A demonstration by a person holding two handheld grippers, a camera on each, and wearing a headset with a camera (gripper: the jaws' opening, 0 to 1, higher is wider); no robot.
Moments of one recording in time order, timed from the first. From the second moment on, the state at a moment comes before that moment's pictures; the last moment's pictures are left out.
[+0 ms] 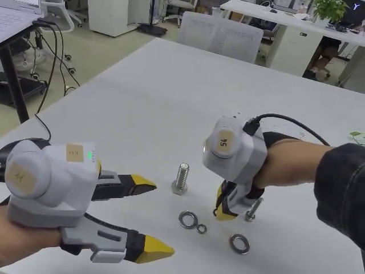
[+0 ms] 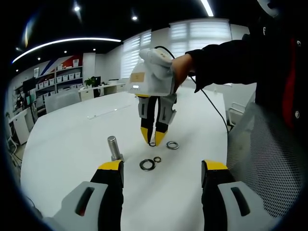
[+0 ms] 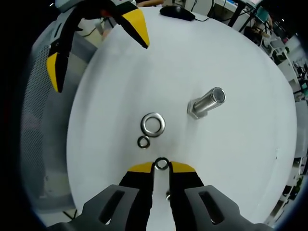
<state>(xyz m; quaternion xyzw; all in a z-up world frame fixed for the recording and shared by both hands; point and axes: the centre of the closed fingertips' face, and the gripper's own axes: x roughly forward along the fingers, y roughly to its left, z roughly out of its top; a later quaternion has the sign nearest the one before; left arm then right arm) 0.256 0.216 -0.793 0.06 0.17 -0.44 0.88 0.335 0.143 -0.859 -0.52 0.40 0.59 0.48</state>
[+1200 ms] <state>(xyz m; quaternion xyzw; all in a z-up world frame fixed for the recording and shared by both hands) 0.254 0.213 -0.792 0.07 0.17 -0.45 0.87 0.349 0.106 -0.791 -0.51 0.38 0.56 0.53</state>
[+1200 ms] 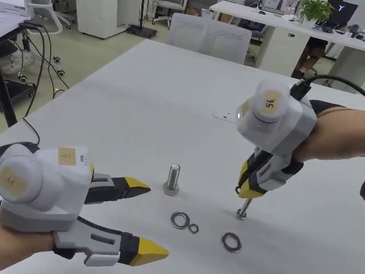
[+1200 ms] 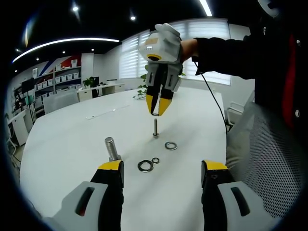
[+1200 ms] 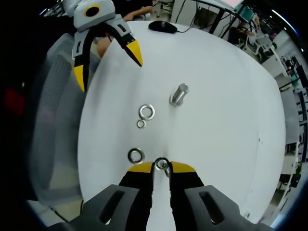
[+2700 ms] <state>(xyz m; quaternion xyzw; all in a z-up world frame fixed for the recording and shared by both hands) 0.257 0.213 -0.796 0.07 0.18 -0.45 0.87 0.361 0.083 -0.808 -0.50 0.41 0.55 0.52</state>
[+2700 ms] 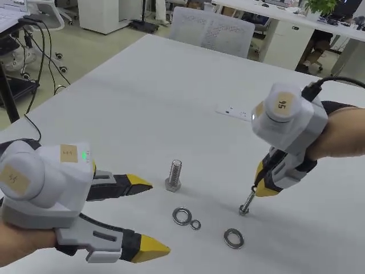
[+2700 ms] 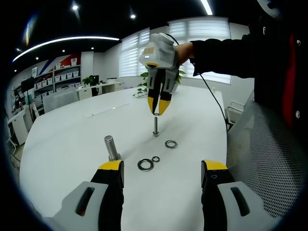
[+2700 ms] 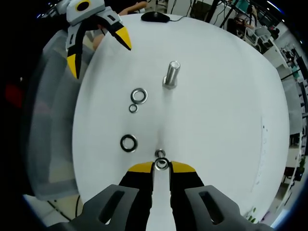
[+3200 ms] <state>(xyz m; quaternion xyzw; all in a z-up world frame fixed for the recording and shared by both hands) 0.258 0.210 -0.798 0.07 0.18 -0.45 0.87 0.366 0.080 -0.819 -0.50 0.42 0.55 0.52</state>
